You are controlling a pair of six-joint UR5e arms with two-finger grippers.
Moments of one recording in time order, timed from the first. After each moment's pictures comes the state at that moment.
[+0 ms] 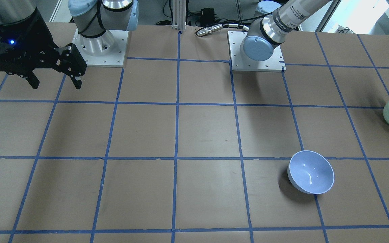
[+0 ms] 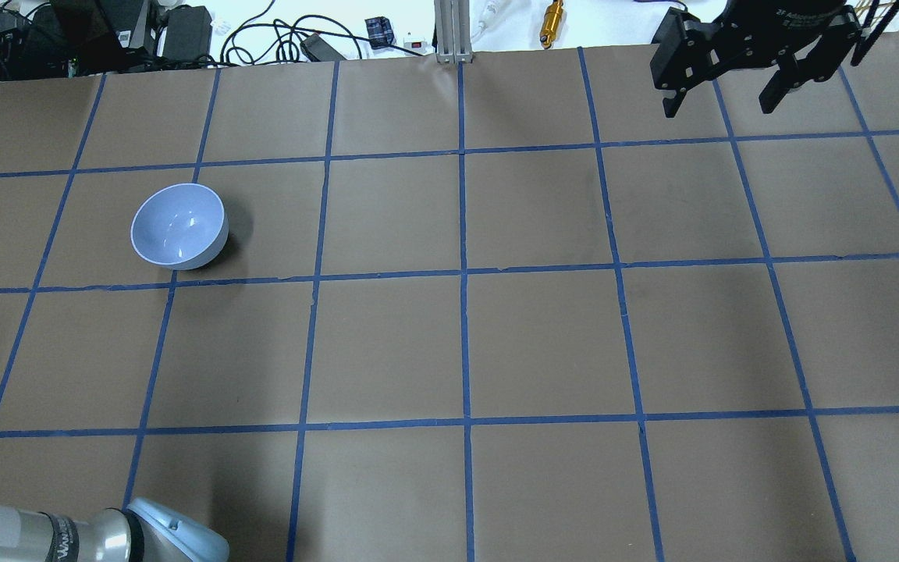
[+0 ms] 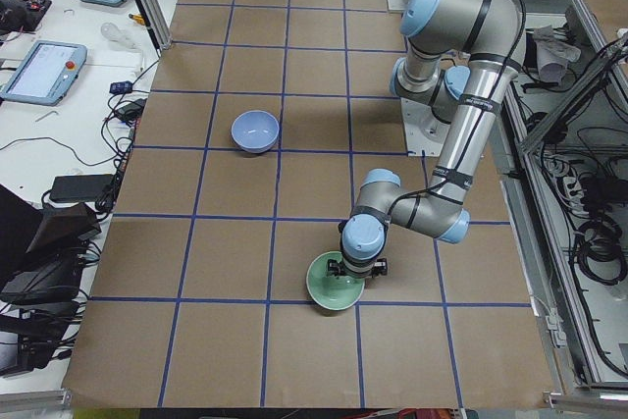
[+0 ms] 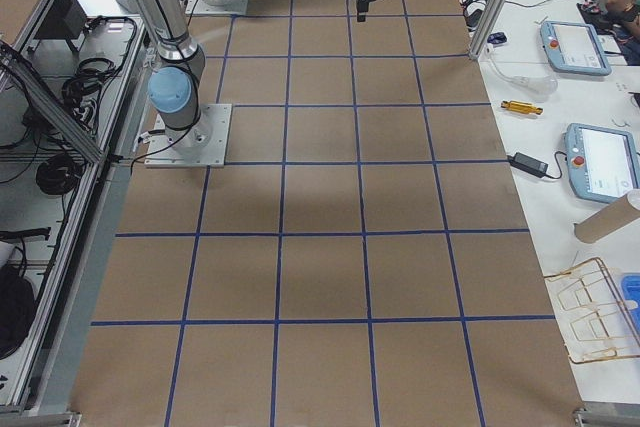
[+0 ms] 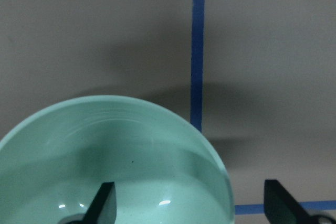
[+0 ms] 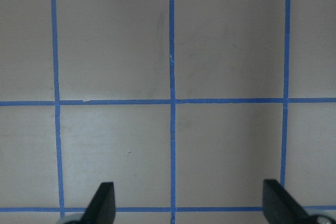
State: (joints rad) left arm -0.37 -2.05 -1.70 -0.98 1.64 2.77; right arm 1.54 -1.53 1.41 -1.53 -1.56 -0.03
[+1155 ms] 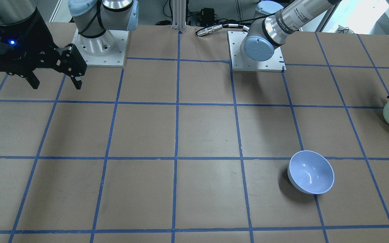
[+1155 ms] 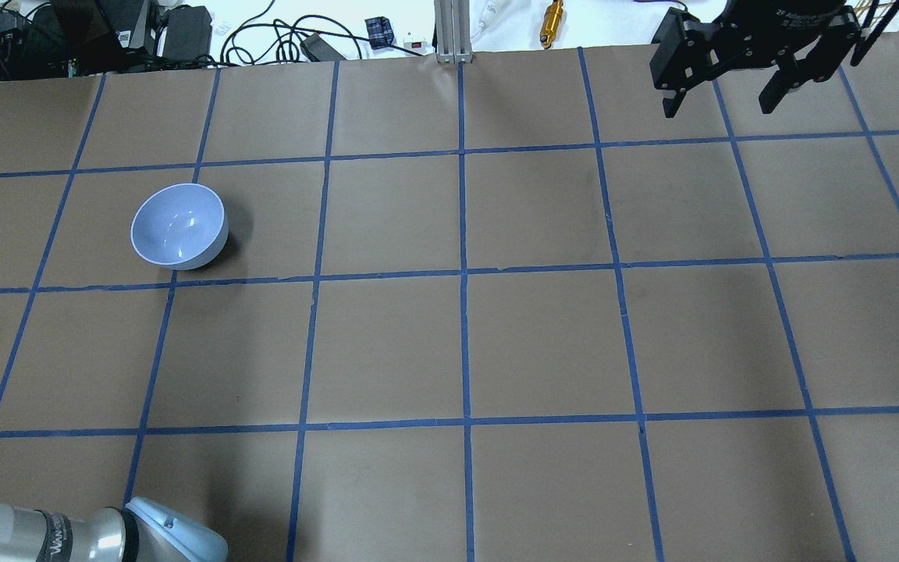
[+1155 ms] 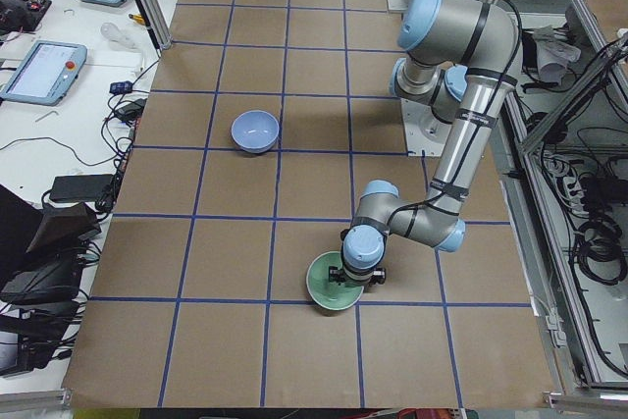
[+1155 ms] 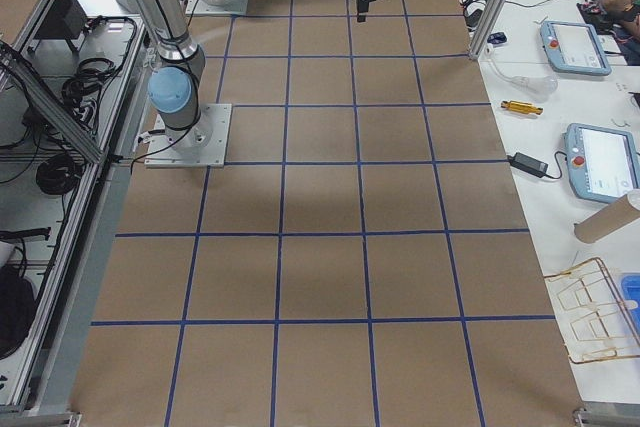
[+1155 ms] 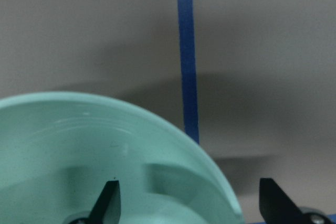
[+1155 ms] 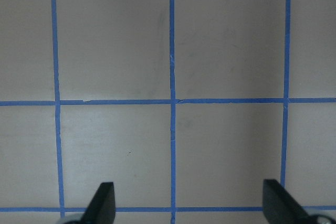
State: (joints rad) left arm -0.36 -2.10 -1.71 -0.91 1.63 2.83; right arm 1.54 -1.53 1.41 -1.53 -1.56 -0.03
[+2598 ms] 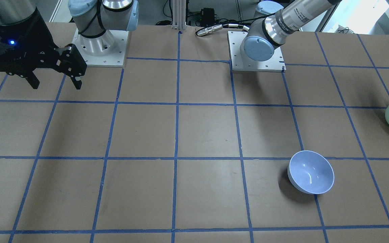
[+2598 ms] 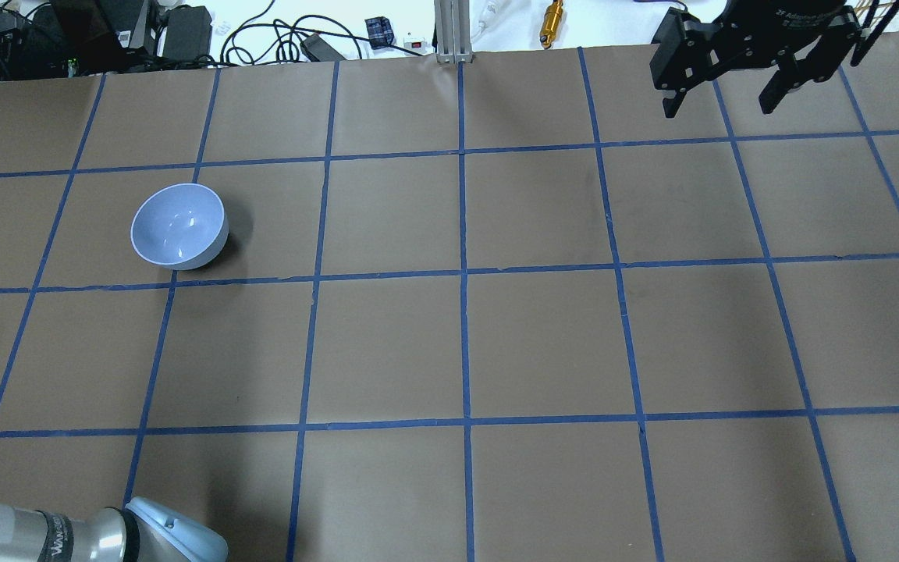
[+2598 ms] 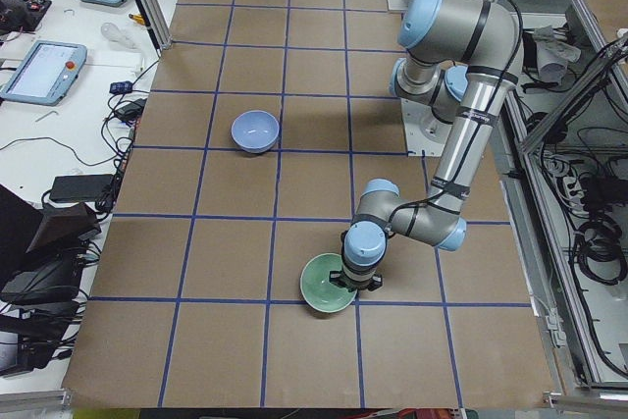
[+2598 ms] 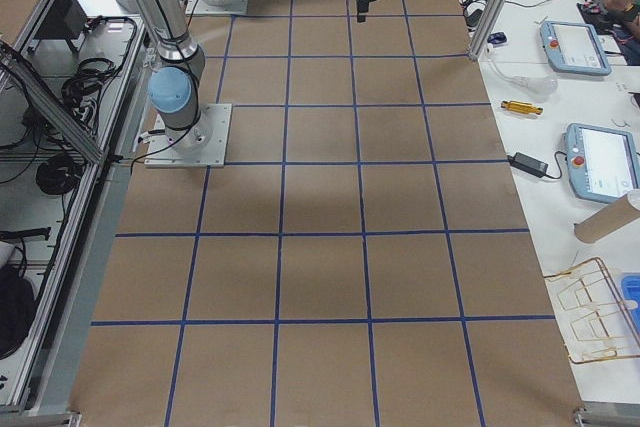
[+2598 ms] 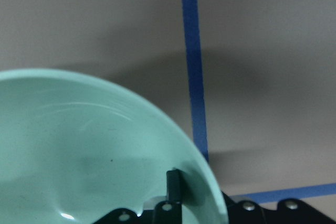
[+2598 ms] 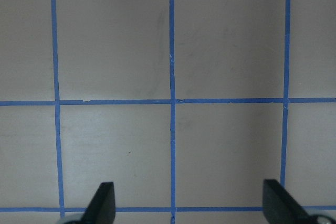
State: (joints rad) left arm -0.36 -2.08 -1.71 -0.85 1.63 2.86; right arm 1.54 -1.52 1.41 -1.53 -1.56 -0.03
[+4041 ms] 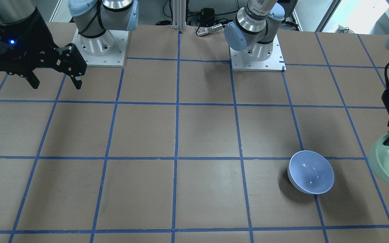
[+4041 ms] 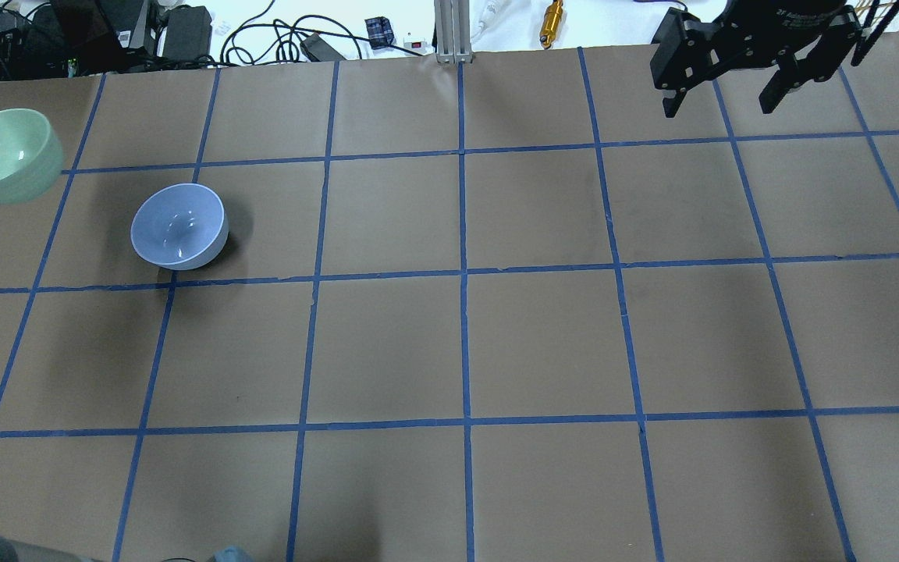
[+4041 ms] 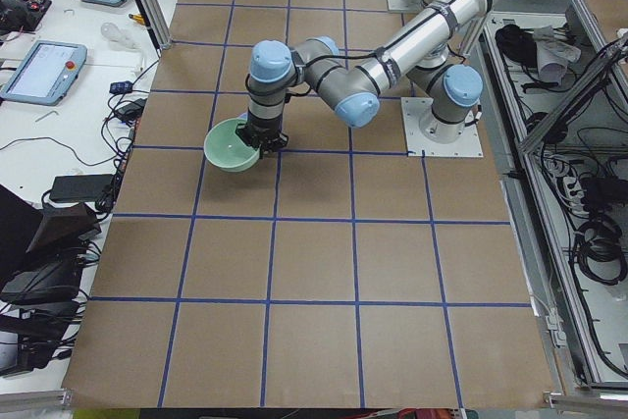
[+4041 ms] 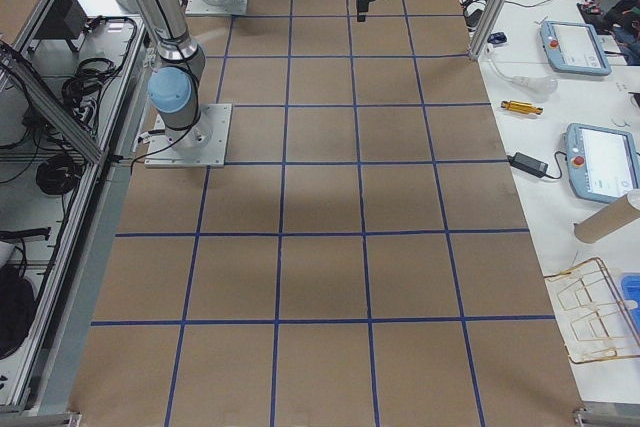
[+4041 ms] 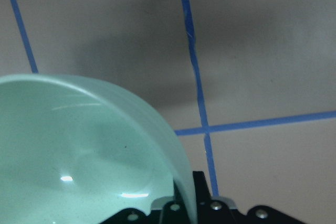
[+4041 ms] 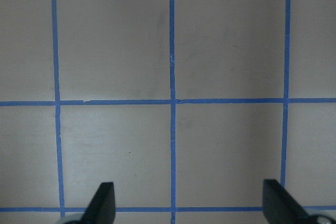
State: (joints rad) left arm -1.00 -1.80 -1.65 -1.09 1.52 2.31; right arm 1.54 -1.53 1.41 -1.53 -1.56 -0.03
